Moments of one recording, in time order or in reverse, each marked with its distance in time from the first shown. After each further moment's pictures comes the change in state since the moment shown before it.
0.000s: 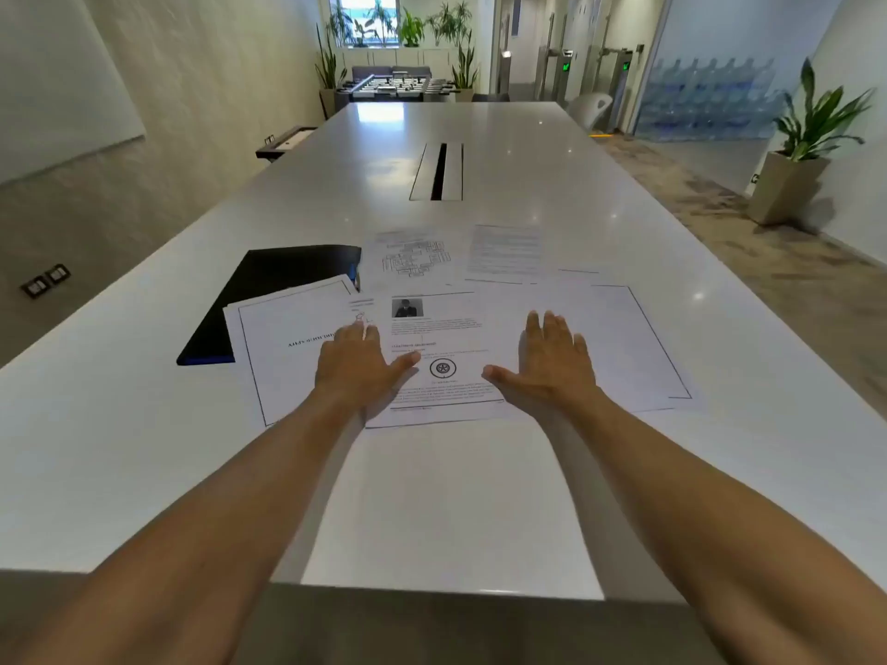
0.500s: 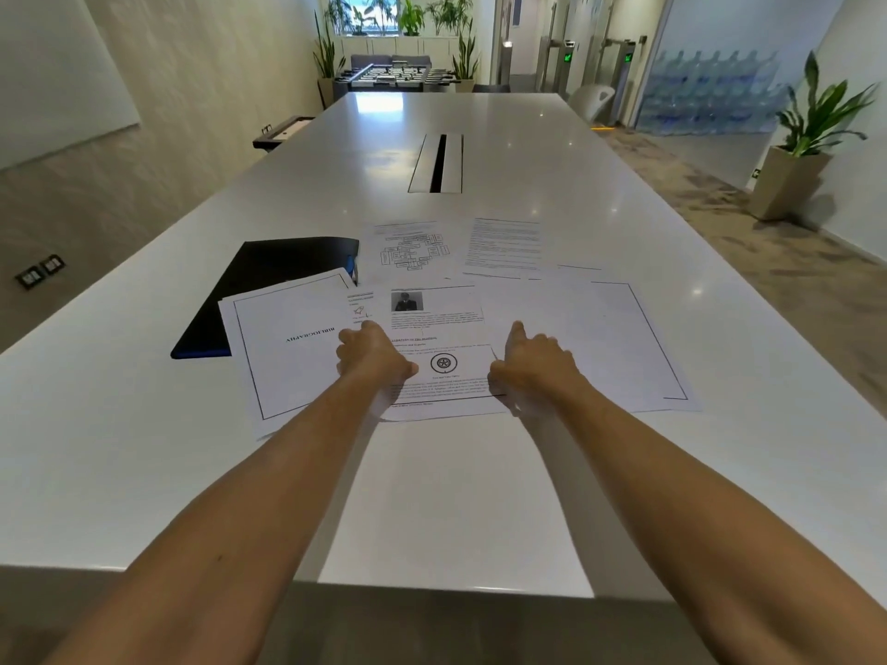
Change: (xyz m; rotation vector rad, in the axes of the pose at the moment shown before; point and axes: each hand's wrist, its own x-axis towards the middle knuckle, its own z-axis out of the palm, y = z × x) left_hand 0.004 0.036 -0.014 -0.414 -0.178 -0.397; right_hand -0.001 -0.024 -0.010 0.116 -0.147 0.091
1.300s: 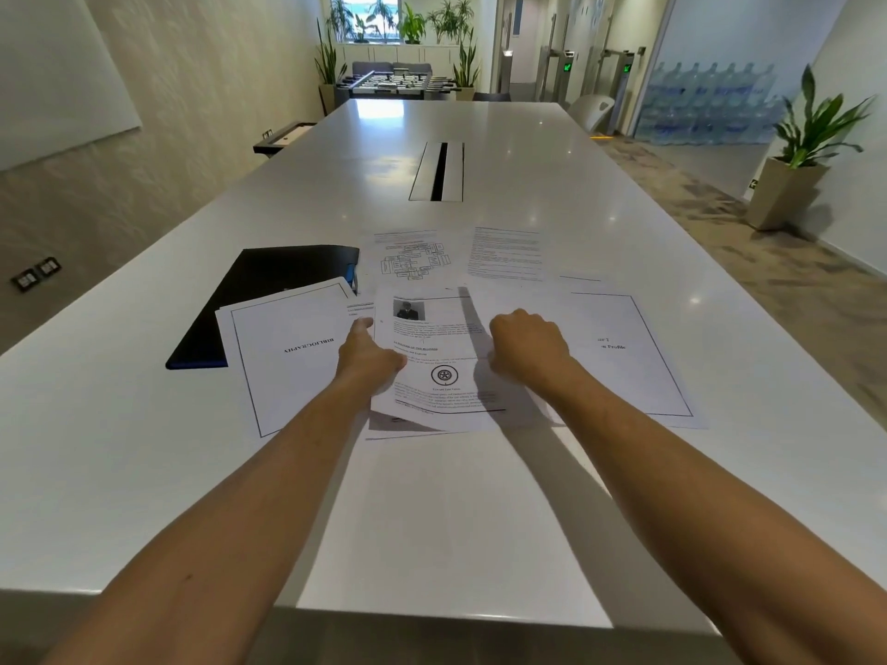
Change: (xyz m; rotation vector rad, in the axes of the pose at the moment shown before) left_hand 0.027 -0.014 0.006 -0.662 -0.049 0.054; right_hand 0.012 -0.030 -0.033 -0.303 0.238 -0.328
